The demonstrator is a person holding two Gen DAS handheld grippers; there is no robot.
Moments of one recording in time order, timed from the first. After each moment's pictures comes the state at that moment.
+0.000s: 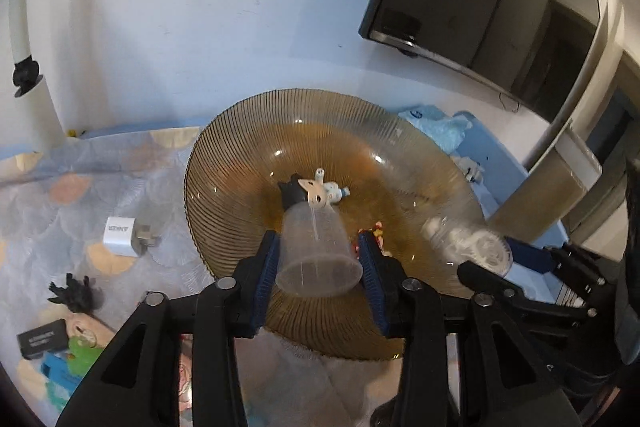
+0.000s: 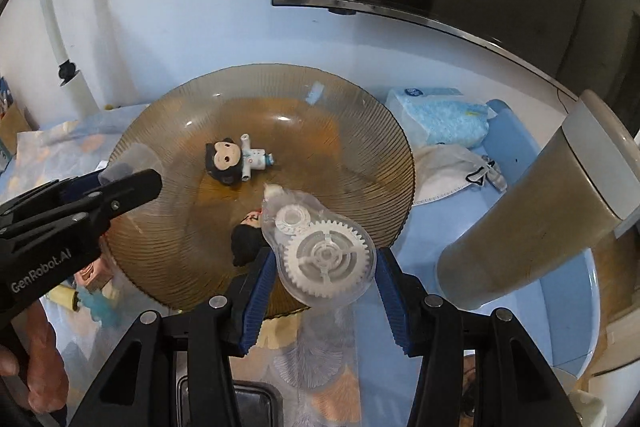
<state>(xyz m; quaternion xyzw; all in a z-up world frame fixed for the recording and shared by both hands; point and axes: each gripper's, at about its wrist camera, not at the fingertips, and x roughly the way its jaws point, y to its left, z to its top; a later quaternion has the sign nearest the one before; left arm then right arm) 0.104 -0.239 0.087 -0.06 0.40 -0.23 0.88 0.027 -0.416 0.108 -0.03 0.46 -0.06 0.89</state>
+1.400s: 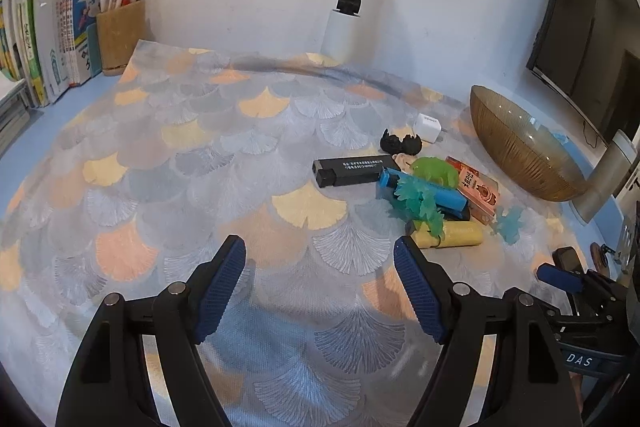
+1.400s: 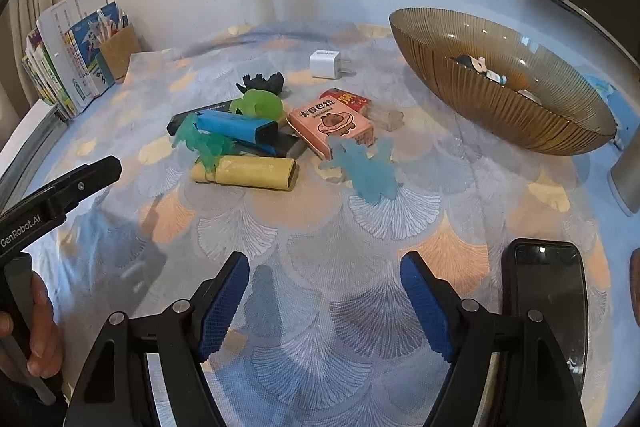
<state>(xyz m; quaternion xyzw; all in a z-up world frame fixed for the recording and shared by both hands) -0.044 0.009 0.030 -0.10 0.37 -0.05 0.92 -0.060 -0.221 0.024 -0.01 0.45 0.09 0.89</state>
